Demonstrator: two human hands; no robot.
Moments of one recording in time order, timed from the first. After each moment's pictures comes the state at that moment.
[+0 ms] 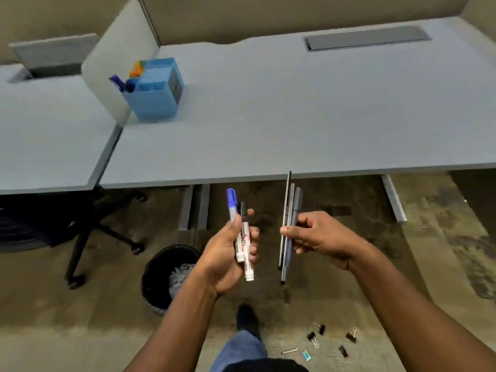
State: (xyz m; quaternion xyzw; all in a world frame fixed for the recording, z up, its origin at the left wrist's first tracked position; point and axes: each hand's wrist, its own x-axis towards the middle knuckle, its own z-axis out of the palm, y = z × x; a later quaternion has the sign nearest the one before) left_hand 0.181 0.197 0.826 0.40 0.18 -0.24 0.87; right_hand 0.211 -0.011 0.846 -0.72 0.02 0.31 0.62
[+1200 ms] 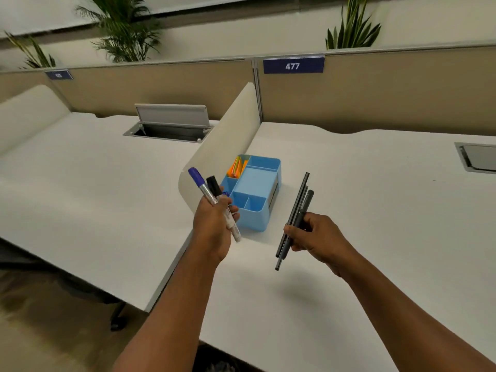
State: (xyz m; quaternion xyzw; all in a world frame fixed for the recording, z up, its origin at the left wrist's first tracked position) left_hand 0.566 0.437 0.919 0.53 0.32 0.18 0.77; right_hand 0.612 0.236 0.888 -0.78 -0.08 0.23 0.58
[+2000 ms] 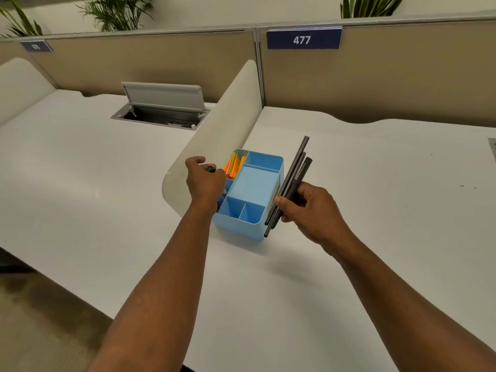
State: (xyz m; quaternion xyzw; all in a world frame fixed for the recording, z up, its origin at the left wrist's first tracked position) left_hand 0.688 0.493 0.897 0.73 0.41 0.21 0.50; right_hand 0.687 0.275 0.902 -0.79 -0.14 0.16 0.57
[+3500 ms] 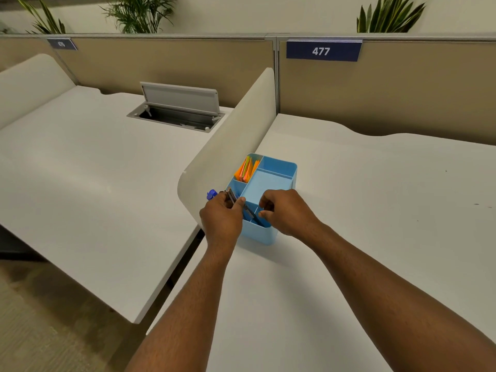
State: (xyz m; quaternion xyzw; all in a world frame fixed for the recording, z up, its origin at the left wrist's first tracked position) left_hand 0.633 0.459 0.875 0.80 0.40 0.22 0.38; right_hand 0.710 0.347 0.876 -0.90 -0.30 0.14 0.29
